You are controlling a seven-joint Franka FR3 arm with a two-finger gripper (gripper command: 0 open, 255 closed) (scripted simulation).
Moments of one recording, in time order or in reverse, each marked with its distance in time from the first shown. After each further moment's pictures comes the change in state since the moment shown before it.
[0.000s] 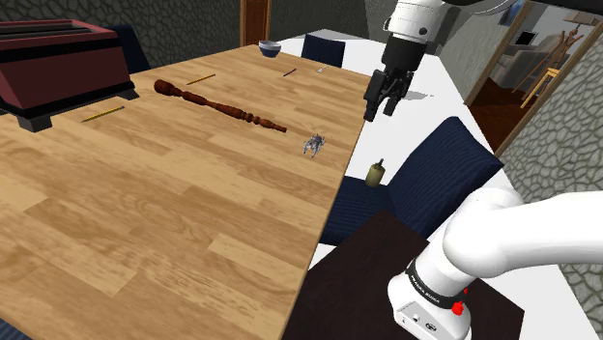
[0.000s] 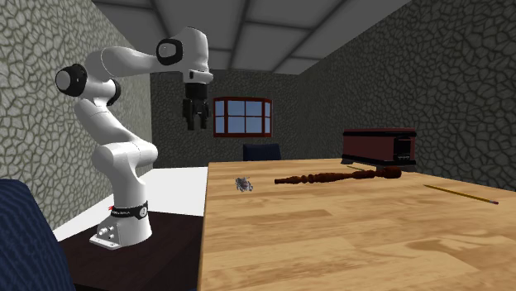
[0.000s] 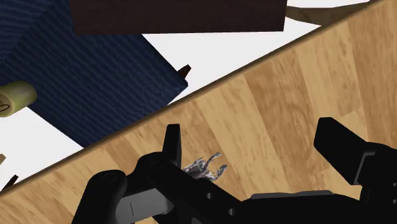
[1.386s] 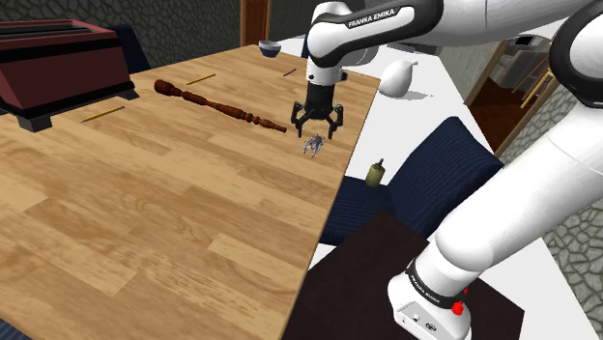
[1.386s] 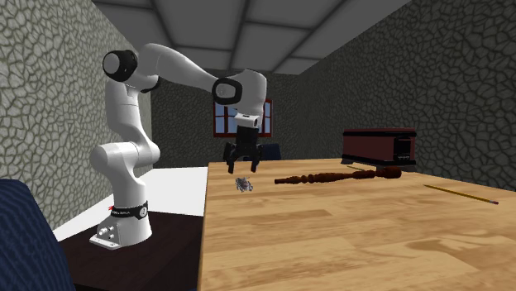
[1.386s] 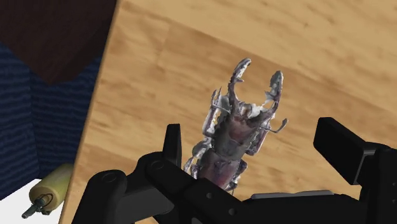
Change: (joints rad) arm -0.164 0.663 0.163 0.185 -0.003 0.353 0.700
